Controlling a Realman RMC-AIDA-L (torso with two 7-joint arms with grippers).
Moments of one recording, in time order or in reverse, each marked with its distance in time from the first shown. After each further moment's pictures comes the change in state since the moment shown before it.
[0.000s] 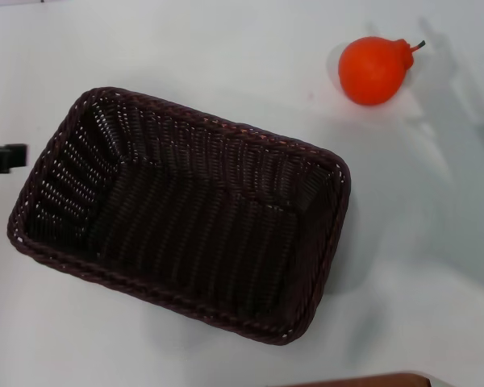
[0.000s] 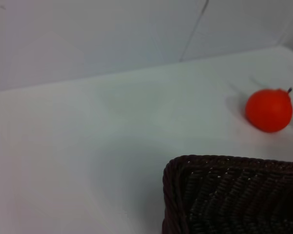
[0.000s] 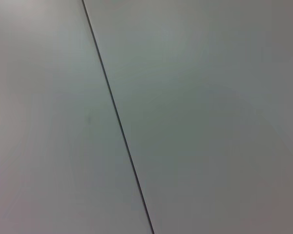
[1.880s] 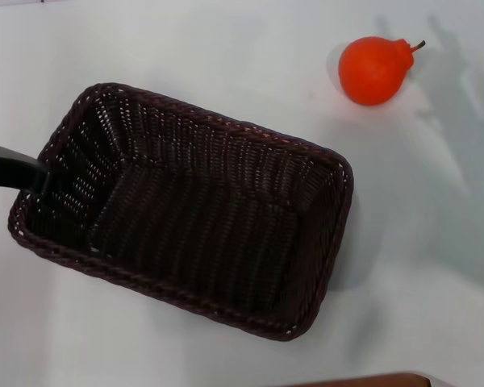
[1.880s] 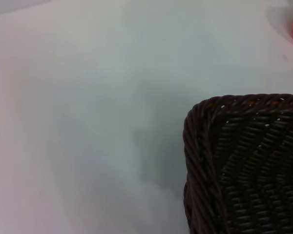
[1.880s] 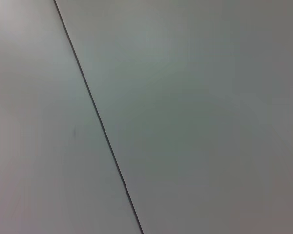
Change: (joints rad) left arm -0.037 -0.003 0.429 0.171 0.271 0.305 -0.159; right arm -0.011 -0.003 0.013 0.043 0.004 -0.022 0.115
